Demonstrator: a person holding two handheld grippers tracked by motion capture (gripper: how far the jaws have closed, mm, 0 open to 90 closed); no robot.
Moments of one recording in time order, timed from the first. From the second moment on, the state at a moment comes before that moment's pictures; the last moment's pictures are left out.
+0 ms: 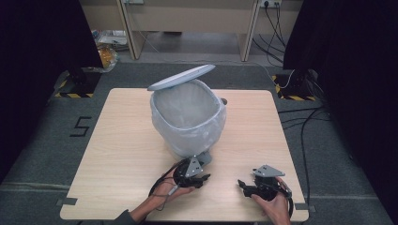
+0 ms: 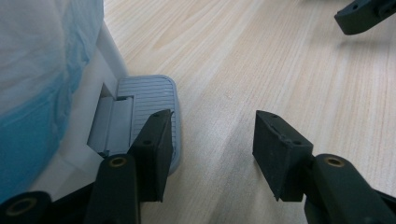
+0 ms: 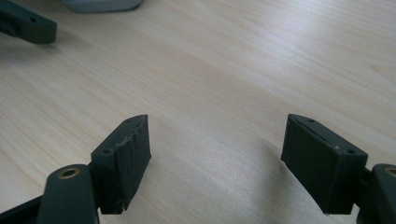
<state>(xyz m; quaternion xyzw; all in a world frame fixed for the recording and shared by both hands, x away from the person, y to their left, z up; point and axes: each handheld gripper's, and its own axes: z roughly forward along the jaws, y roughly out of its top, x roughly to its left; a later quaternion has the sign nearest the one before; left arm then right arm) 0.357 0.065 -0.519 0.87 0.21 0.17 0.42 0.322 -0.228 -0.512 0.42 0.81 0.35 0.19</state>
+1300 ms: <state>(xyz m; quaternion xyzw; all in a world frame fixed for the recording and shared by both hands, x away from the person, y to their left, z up) 0.357 0.065 -0.516 0.87 0.21 0.16 0.42 0.322 -0.227 -0.517 0.42 0.81 0.35 0.18</state>
